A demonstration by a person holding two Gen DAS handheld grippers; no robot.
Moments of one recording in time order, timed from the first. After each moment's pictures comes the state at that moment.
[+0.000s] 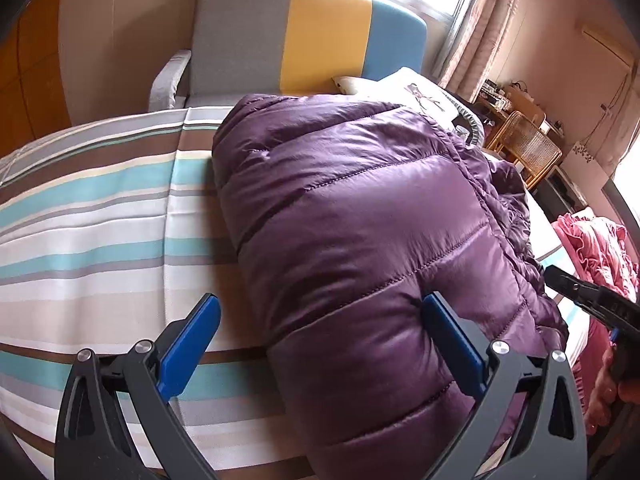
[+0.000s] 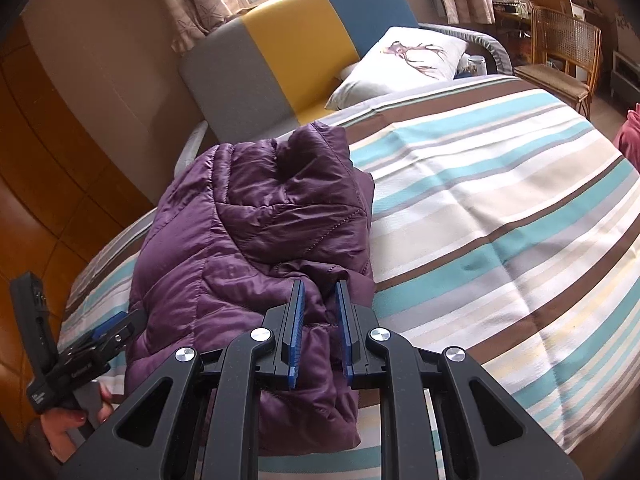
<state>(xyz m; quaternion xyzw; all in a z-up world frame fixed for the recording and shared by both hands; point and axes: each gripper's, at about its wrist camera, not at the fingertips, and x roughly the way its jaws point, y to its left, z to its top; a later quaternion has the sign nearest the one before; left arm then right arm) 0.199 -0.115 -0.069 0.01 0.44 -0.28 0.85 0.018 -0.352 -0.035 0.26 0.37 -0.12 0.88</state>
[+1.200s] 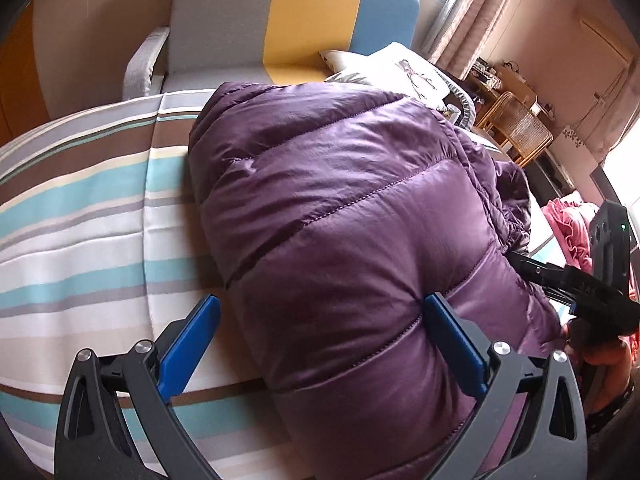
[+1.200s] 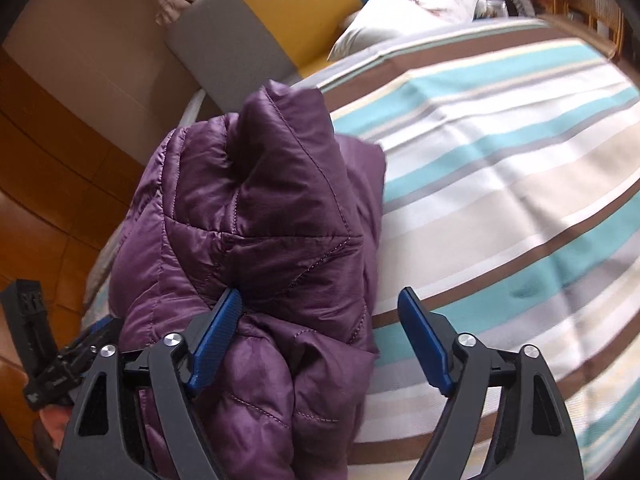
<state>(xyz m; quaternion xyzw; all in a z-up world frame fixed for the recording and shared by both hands) 0.244 -0.128 -0.079 0.02 0.49 -0.31 0.82 0.081 -0.388 -0.079 0.33 0.43 -0.06 0.84</state>
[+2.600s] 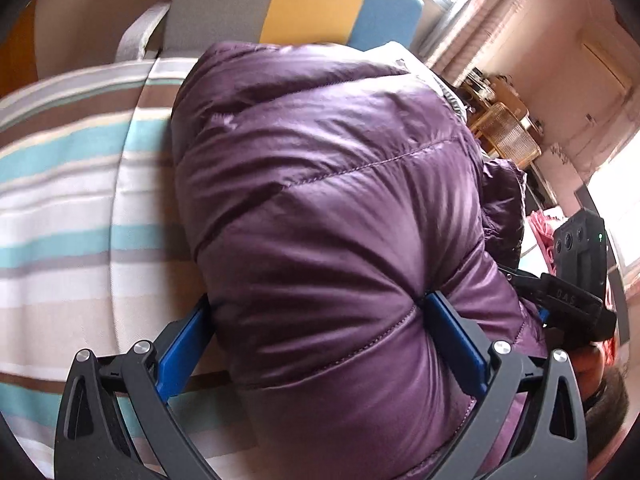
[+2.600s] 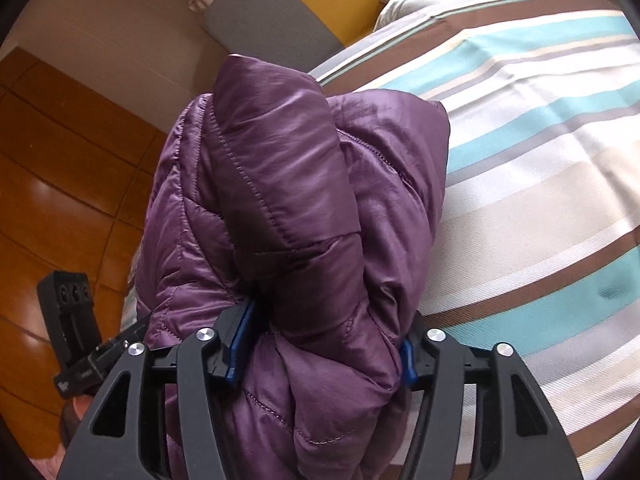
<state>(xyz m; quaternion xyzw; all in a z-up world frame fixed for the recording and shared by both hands) 0.236 -0.127 -0.104 -0.04 0.51 -0.33 0.79 0.120 -0.388 -0.111 0.36 0.43 0.03 0.83</state>
